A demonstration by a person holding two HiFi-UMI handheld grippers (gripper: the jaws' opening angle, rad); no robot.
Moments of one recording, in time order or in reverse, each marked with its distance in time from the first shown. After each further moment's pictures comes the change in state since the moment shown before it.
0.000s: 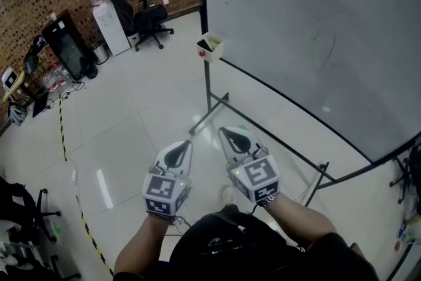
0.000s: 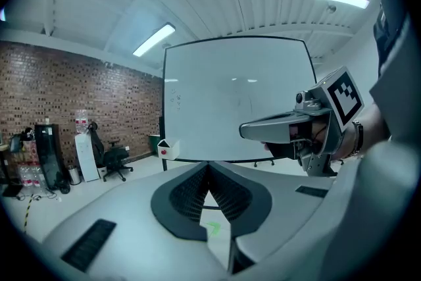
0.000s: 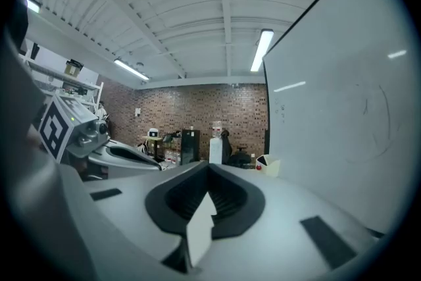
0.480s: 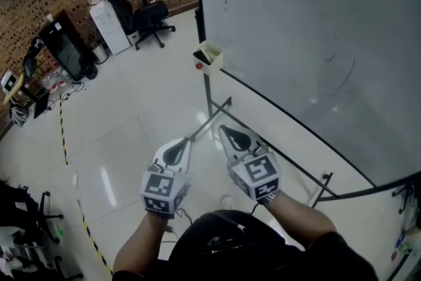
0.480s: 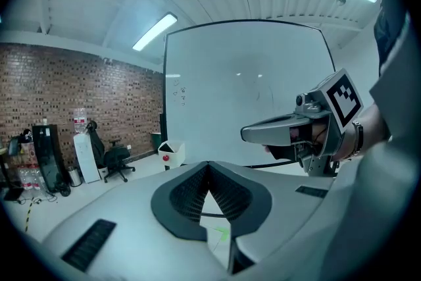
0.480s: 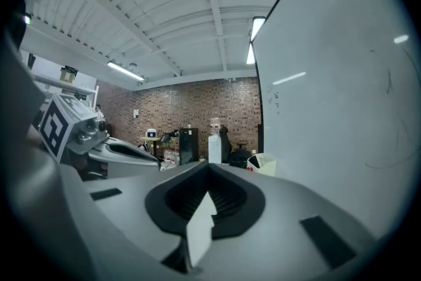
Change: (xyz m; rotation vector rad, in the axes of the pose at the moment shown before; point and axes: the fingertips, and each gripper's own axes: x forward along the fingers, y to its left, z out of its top) left arm 0.113 0.046 0.031 0.006 0.027 0.031; right arm 0.082 -0.099 -0.001 0.048 0.028 0.027
